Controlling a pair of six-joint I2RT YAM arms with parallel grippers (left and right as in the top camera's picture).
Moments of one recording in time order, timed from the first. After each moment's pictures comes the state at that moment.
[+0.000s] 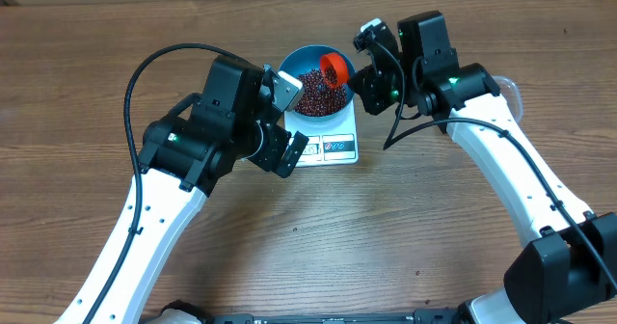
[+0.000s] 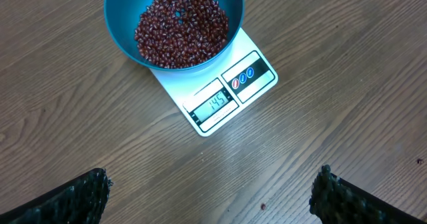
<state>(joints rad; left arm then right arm) -0.42 1.38 1.43 -1.03 0.12 0.13 0.33 1.70 1.47 -0.66 -0.39 -0.16</state>
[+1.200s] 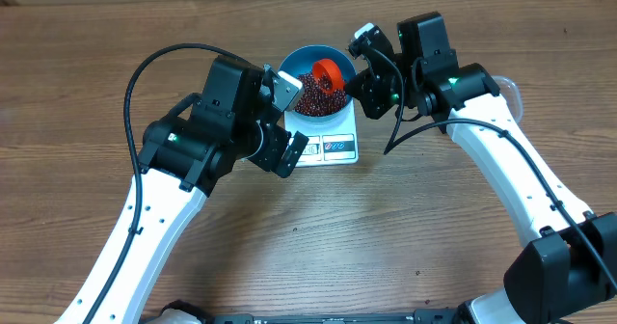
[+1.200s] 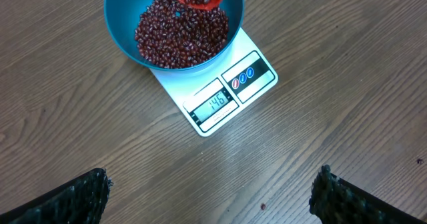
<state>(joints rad) -0.42 1.38 1.43 -1.03 0.12 0.13 0.33 1.70 1.47 -0.66 -0.43 -0.23</state>
